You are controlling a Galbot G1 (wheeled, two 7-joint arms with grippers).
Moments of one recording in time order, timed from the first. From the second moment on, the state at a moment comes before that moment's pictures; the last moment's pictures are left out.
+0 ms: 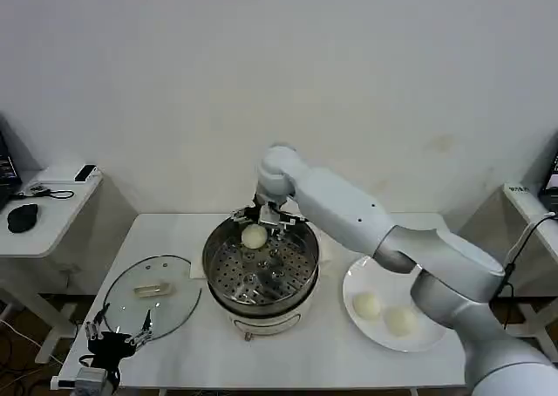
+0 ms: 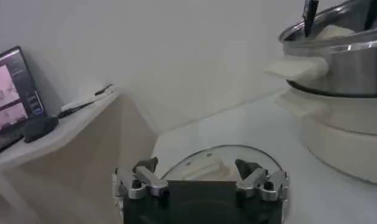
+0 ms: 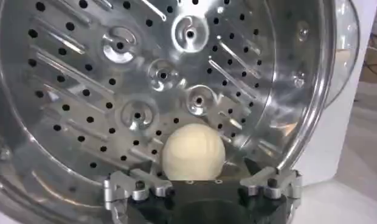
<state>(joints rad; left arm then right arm) 1.66 -1.41 -0.84 -2.04 0.12 0.16 0.14 0.16 1.44 -0.68 1.02 -0.69 0.68 -1.17</state>
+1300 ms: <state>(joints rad) 1.67 -1.37 -0.80 -2.11 0.10 0.17 0.16 0.29 0.77 -0.71 1.50 0.01 -0.35 -1.26</state>
